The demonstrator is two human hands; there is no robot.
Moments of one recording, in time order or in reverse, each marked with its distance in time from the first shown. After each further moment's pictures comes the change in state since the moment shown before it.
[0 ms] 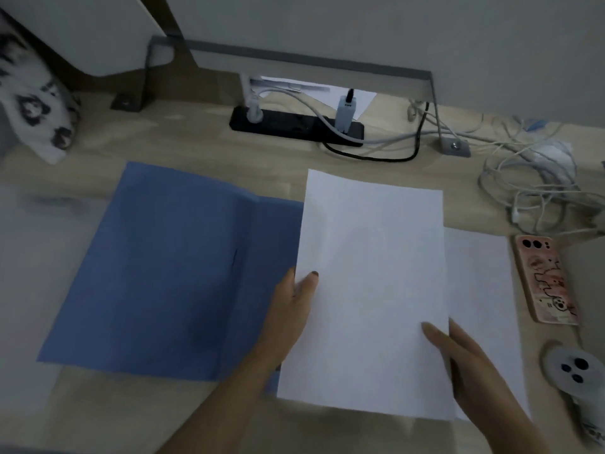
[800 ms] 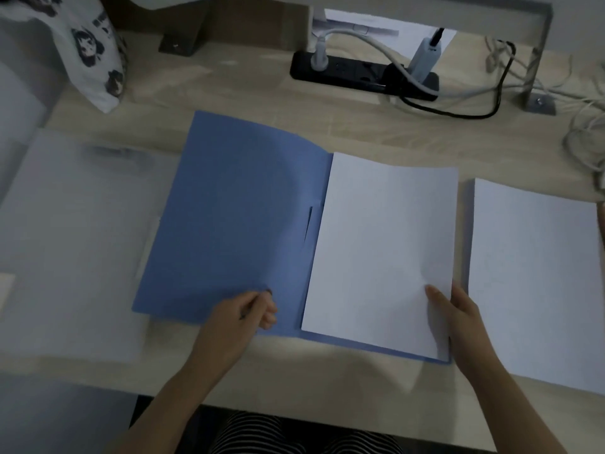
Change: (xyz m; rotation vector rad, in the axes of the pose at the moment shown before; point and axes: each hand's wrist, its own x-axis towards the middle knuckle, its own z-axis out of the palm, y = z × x) left_hand -0.044 -0.076 -0.183 0.258 -0.037 -0.174; right_hand 0.030 0.060 0.100 -0.142 0.175 -0.108
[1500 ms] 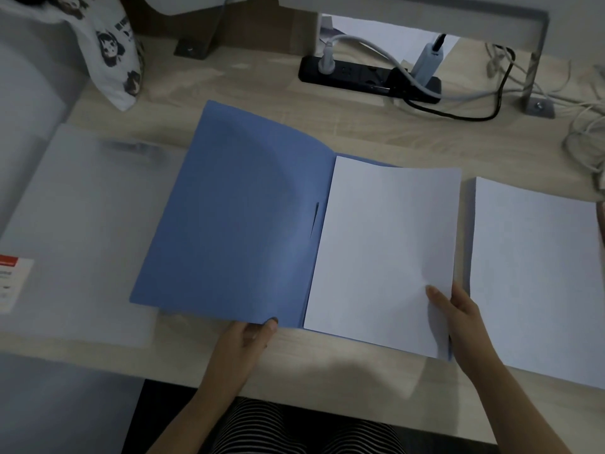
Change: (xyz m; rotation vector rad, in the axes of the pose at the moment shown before) left_hand -0.036 -0.034 0.019 -0.190 0.111 -0.127; right_hand -0.006 0.012 -0.002 -0.012 -0.036 -0.034
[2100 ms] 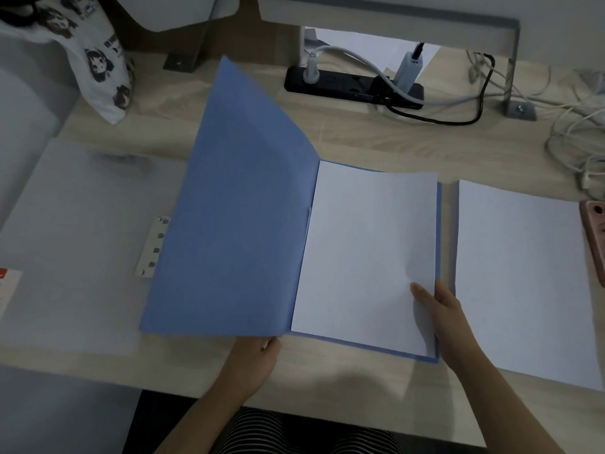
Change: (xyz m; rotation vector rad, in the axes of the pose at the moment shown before) left_hand 0.007 -0.004 0.030 0.272 -0.104 0.099; right_hand 0.011 -0.002 -0.001 -0.001 -0.026 0.031
